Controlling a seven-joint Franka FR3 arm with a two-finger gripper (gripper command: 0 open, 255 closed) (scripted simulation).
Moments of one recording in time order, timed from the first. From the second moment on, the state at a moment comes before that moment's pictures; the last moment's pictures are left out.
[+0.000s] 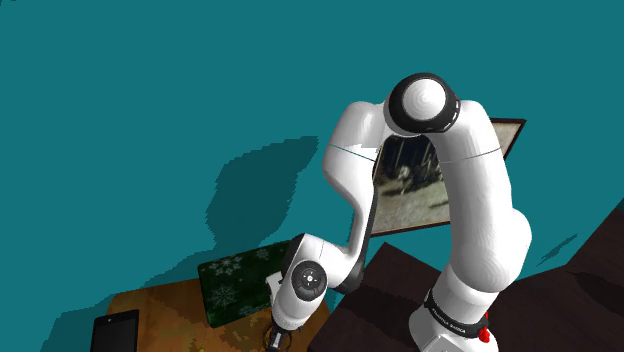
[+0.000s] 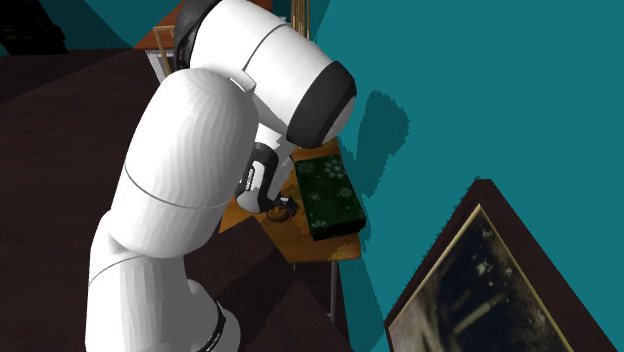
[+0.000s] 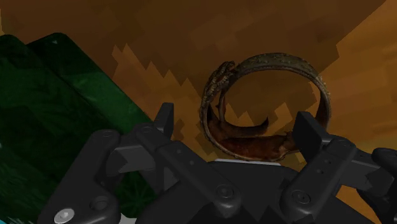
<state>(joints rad) -0.17 0.62 0.69 -2.47 -1.70 2.54 1.62</state>
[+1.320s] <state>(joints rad) -0.19 0.55 0.73 -2.51 -1.62 2.56 1.57</state>
